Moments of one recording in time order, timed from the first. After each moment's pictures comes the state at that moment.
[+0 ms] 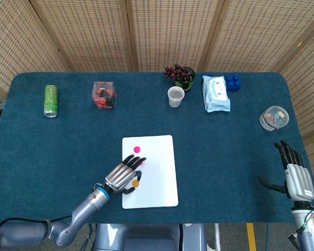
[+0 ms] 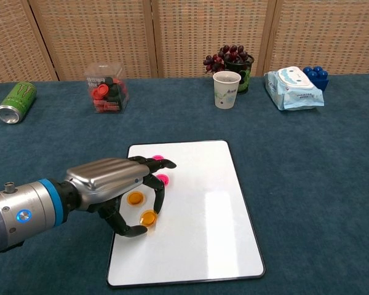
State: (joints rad) left arm -0.70 -1.70 -0.03 -1.53 1.23 0.90 0.43; right arm 0.12 -1.12 0.14 -1.74 -1.33 1.36 0.13
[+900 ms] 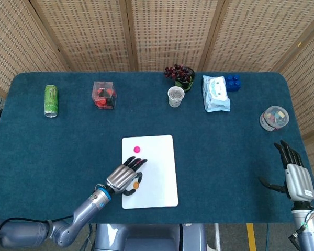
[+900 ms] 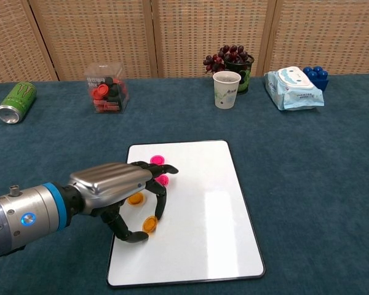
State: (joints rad) left arm -0.71 -1.71 -0.03 -1.53 1.21 0.88 0.42; right arm 0.13 -1.12 0.14 -1.74 -1.33 1.36 0.14
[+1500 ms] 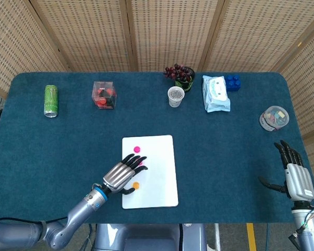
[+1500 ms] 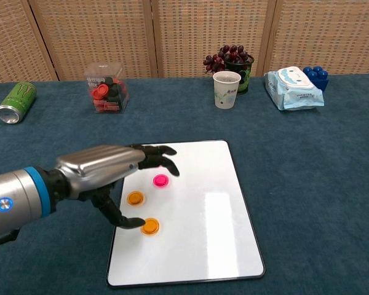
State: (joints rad) left arm -0.69 -1.62 -0.03 -1.63 1.28 0.95 0.37; right arm 0.13 -1.12 0.14 -1.74 -1.33 1.36 0.13
